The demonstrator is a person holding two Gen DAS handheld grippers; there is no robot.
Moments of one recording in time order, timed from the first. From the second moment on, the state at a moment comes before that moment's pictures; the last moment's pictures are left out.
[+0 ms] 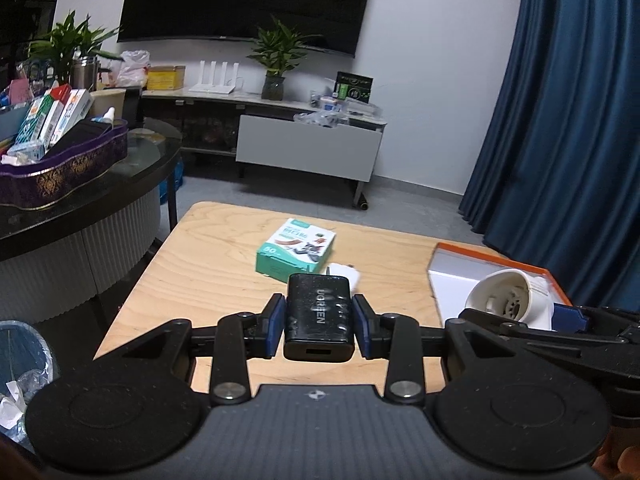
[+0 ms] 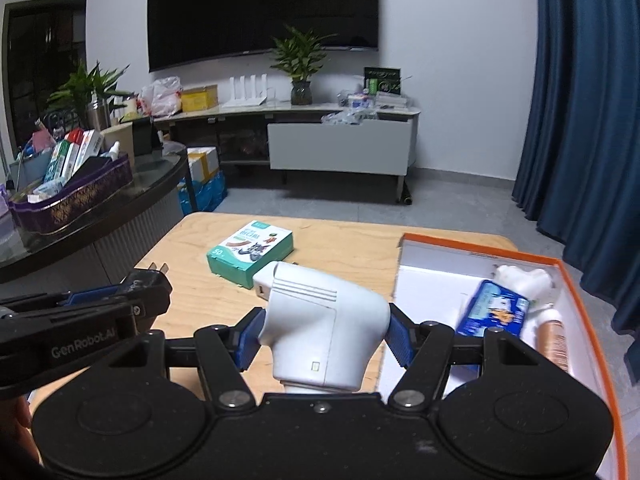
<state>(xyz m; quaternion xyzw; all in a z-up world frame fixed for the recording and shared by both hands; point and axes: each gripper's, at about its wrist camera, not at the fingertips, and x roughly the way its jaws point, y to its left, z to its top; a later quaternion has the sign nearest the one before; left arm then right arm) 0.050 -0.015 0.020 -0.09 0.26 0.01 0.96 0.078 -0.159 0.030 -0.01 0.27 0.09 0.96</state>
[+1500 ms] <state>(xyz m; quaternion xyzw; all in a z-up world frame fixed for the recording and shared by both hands) 0.023 -0.121 0.023 -0.04 0.26 -0.12 0.96 0.005 -0.276 0.031 0.05 0.25 -0.01 0.97</state>
